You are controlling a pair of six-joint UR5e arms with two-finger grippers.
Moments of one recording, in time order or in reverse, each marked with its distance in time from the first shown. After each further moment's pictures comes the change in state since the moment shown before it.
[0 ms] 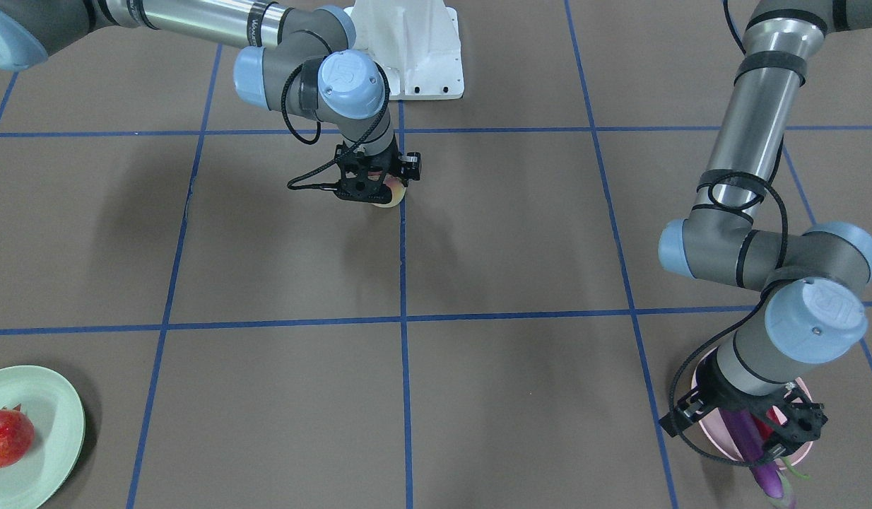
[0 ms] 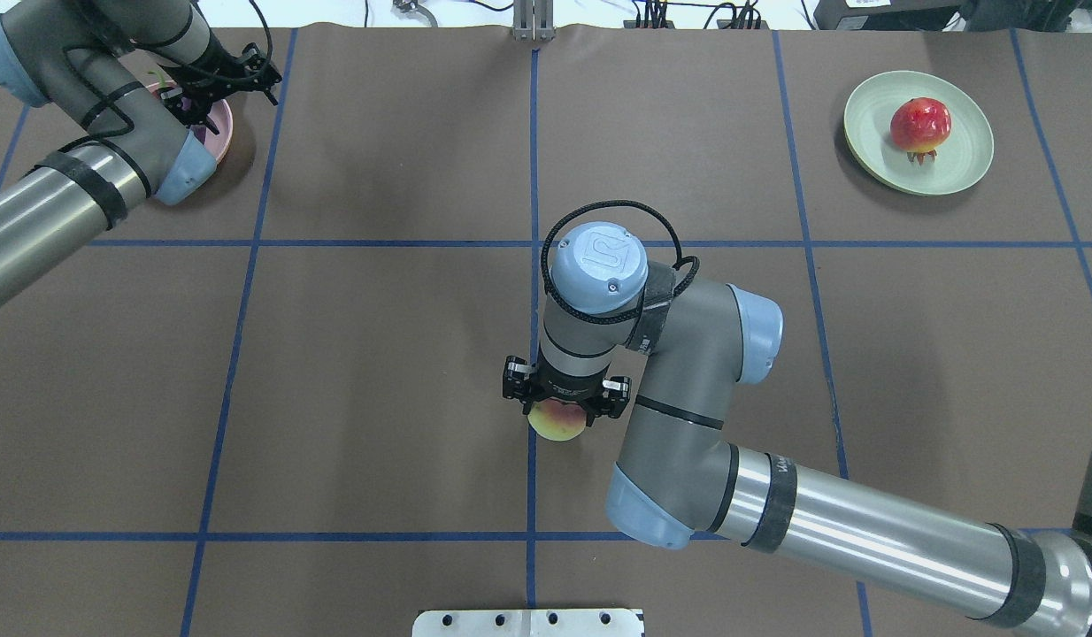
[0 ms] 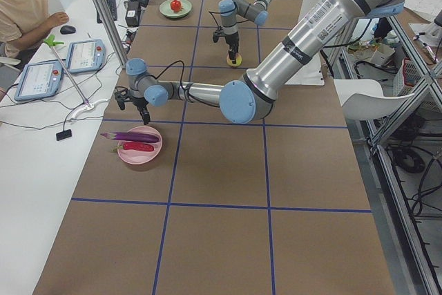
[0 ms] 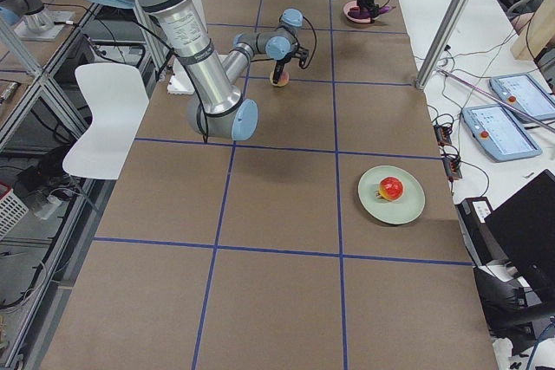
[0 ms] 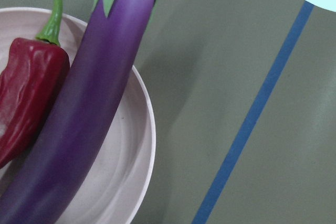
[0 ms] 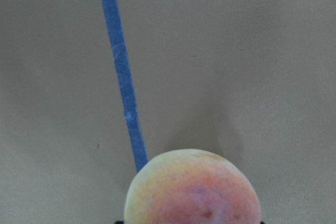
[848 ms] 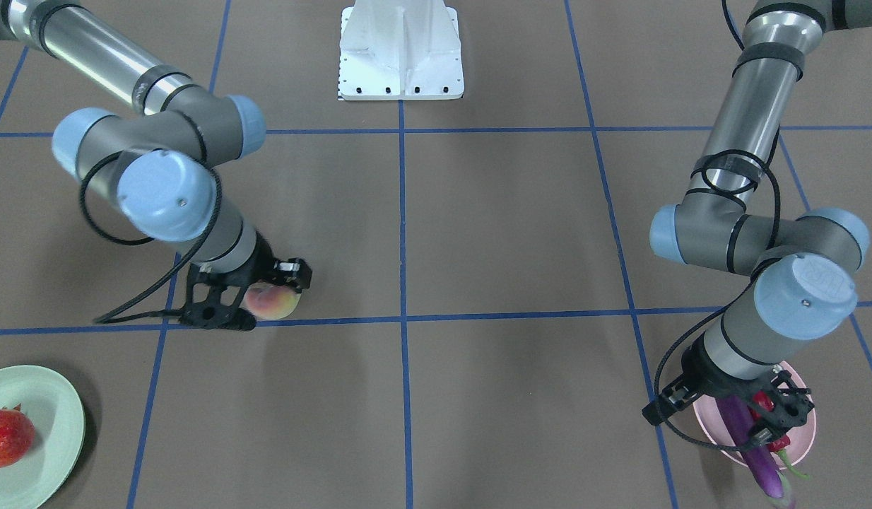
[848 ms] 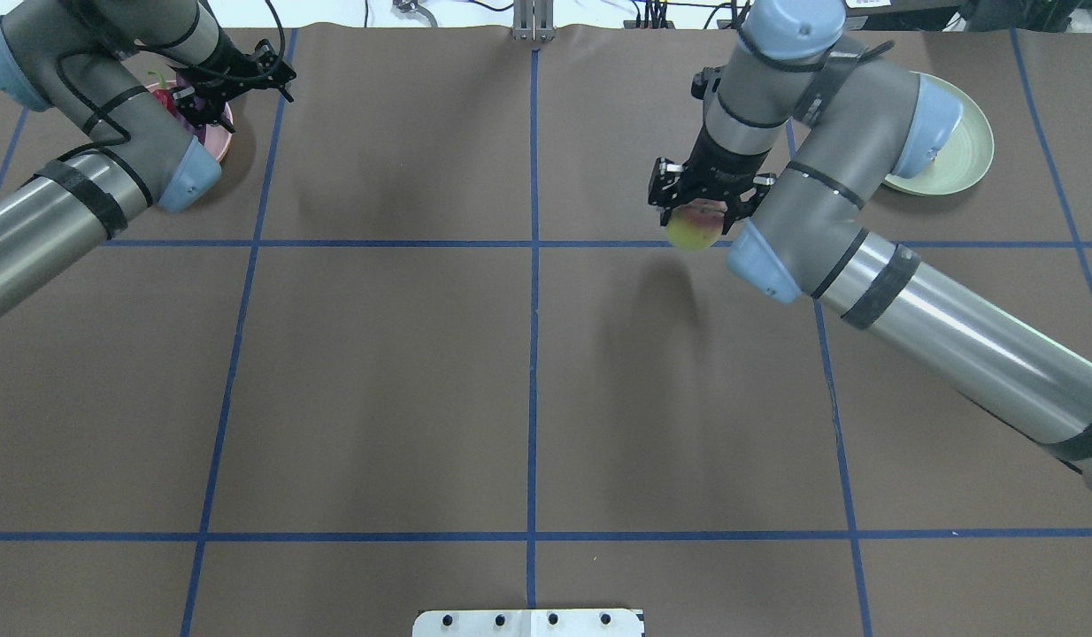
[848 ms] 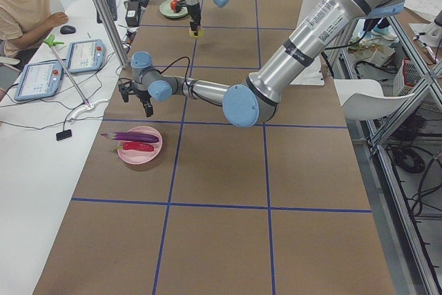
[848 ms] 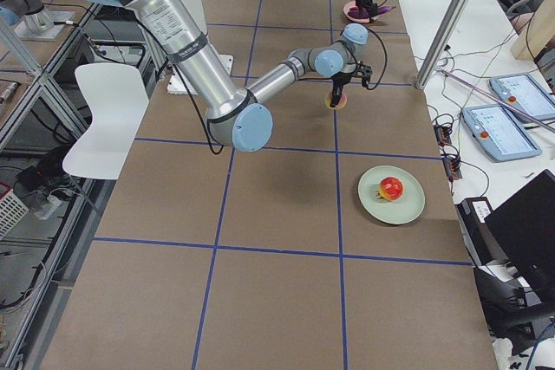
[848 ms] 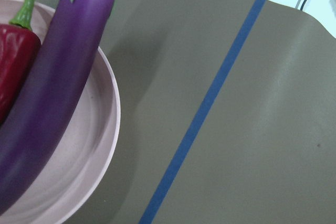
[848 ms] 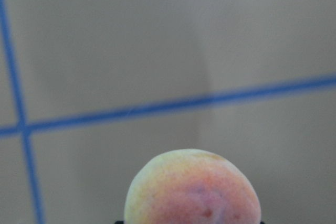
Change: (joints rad) left arm 0.023 0.043 -0.128 0.002 -0.002 -0.042; right arm 0.455 -0.020 -0.231 0.009 0.131 -0.516
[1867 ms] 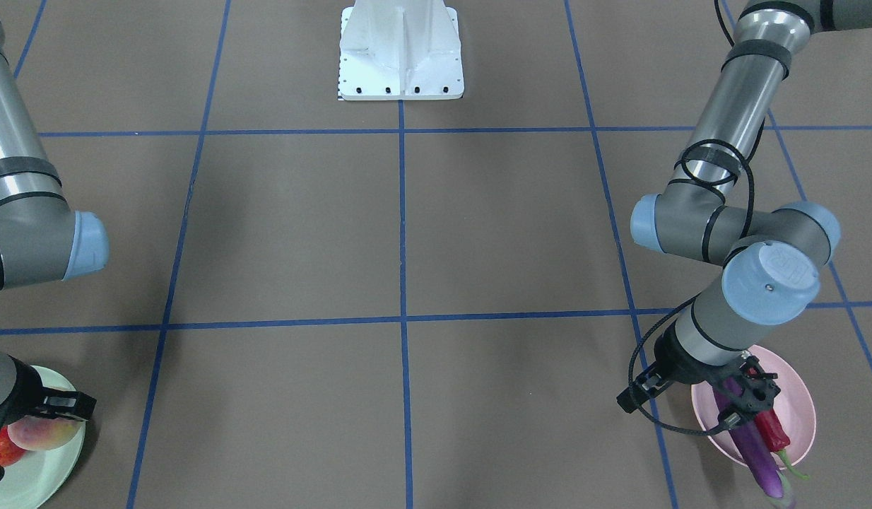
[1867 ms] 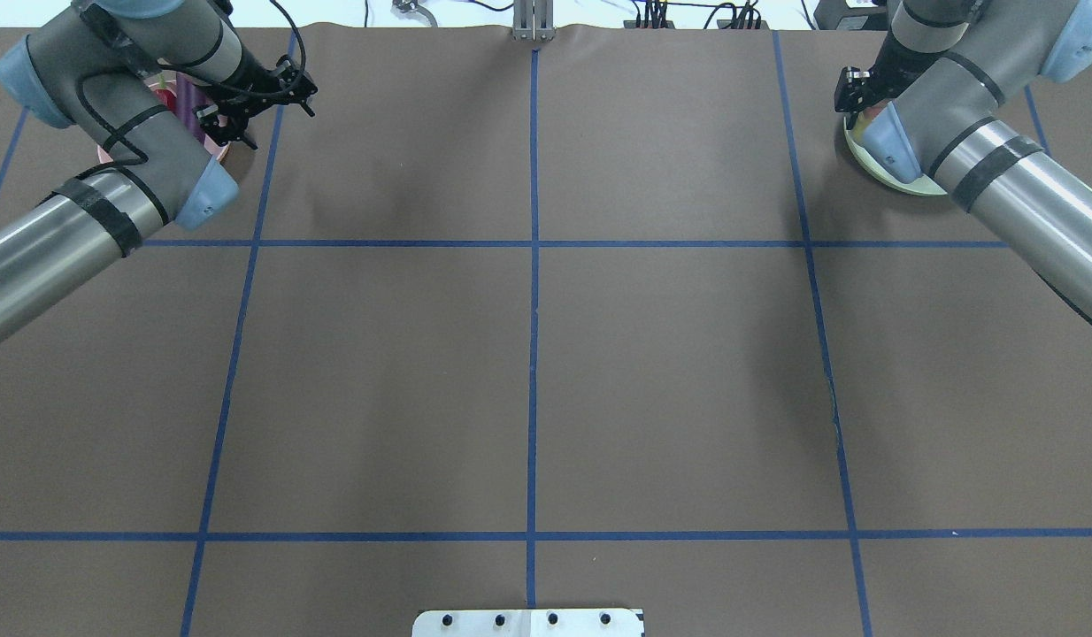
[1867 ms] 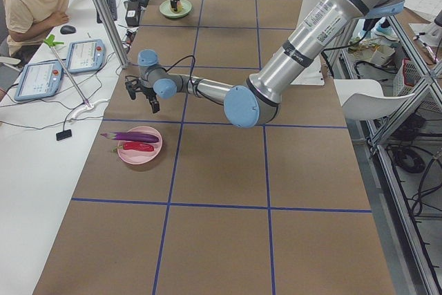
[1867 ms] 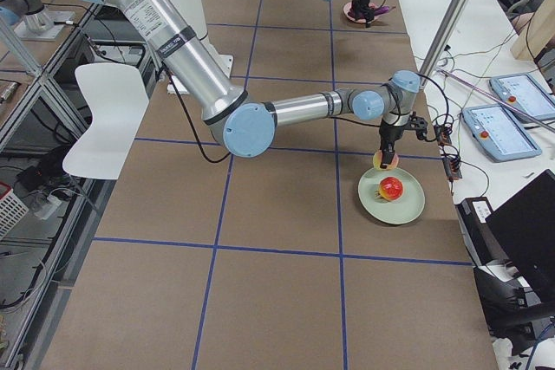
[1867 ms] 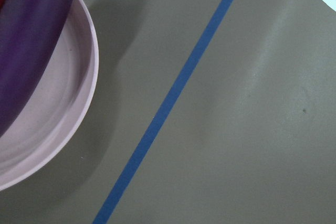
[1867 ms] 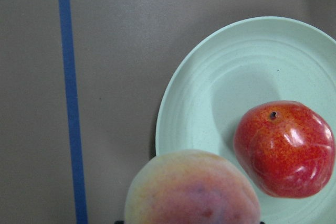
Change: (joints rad) left arm 0.029 0.004 -0.024 0.001 0.001 -0.054; right arm 0.193 0.004 -0.296 0.093 -0.169 -0.240
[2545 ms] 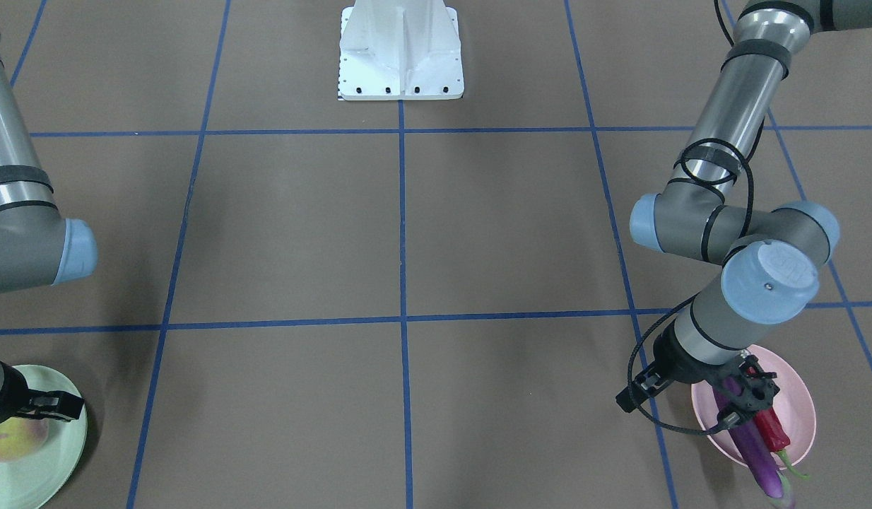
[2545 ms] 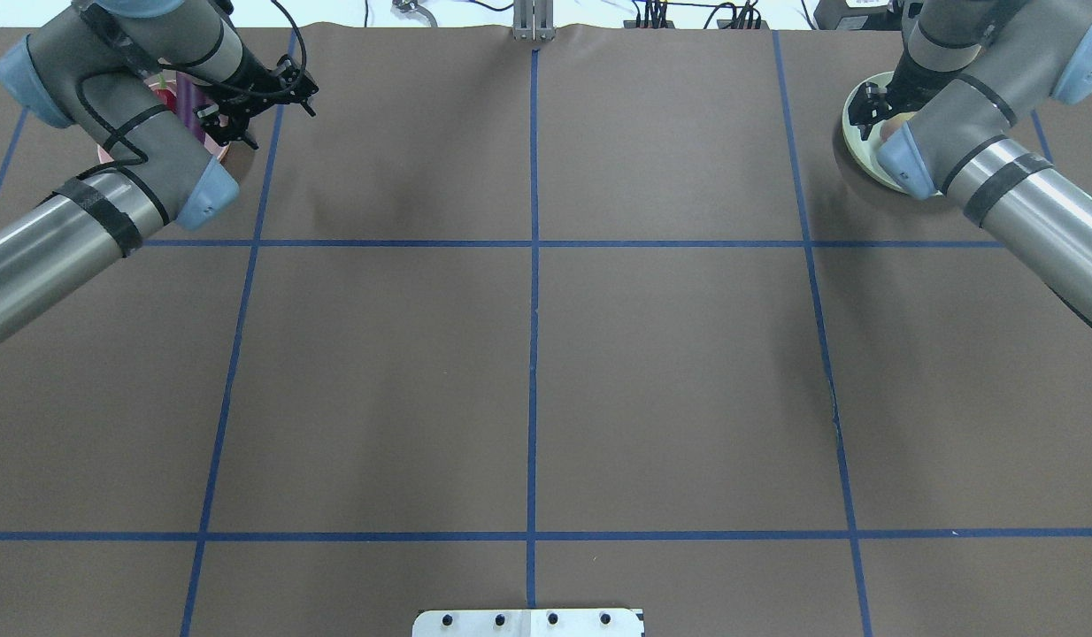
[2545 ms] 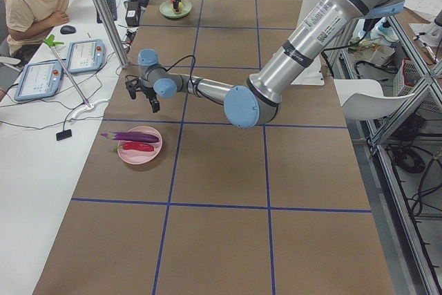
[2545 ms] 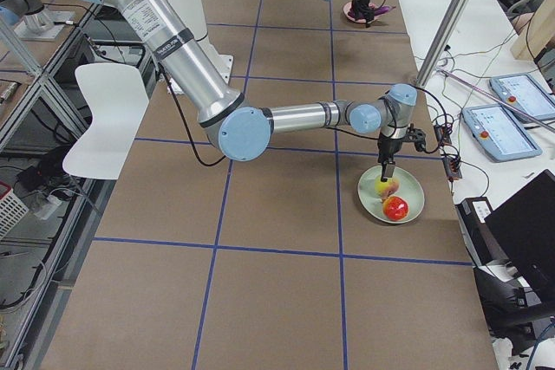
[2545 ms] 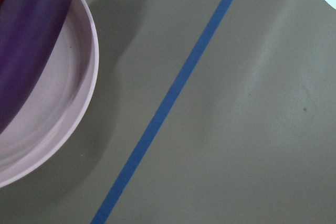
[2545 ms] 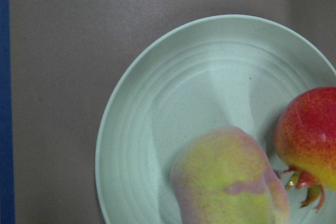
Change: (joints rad) left arm 0.001 -0.001 -0.006 0.002 -0.001 -0.003; right arm 0.005 -0.028 -0.034 0.059 -0.021 -0.066
